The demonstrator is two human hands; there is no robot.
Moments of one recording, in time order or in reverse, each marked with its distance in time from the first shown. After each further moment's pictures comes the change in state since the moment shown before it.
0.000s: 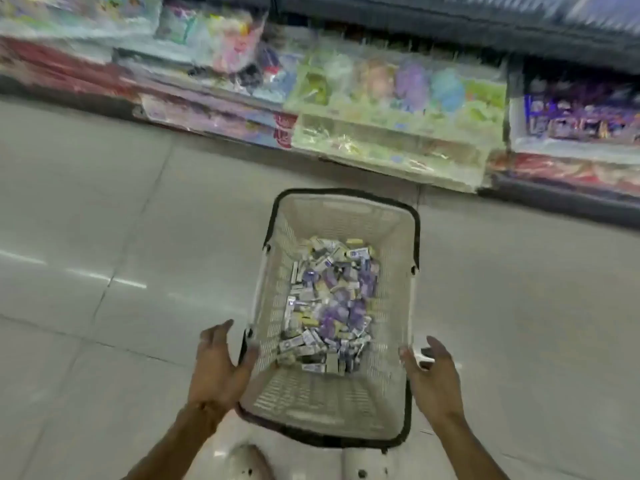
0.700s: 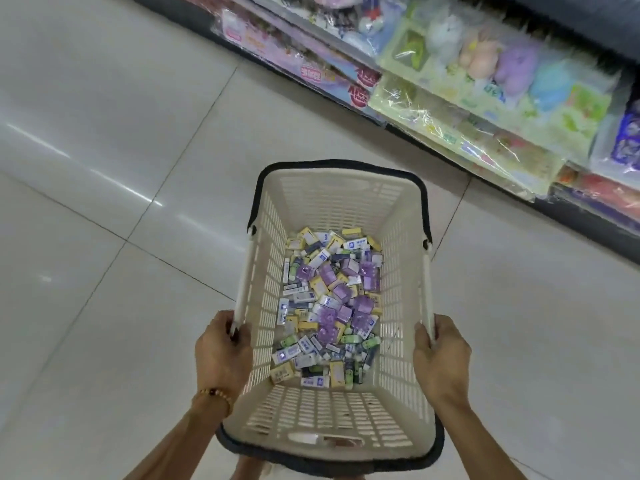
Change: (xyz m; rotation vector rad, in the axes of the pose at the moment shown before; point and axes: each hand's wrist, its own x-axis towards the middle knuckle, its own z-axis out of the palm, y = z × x) left_hand -0.076 -0.027 -0.026 -0.237 0.302 -0.271; right_hand -0.052 -0.053 -0.011 -0.336 -0.032 -0.427
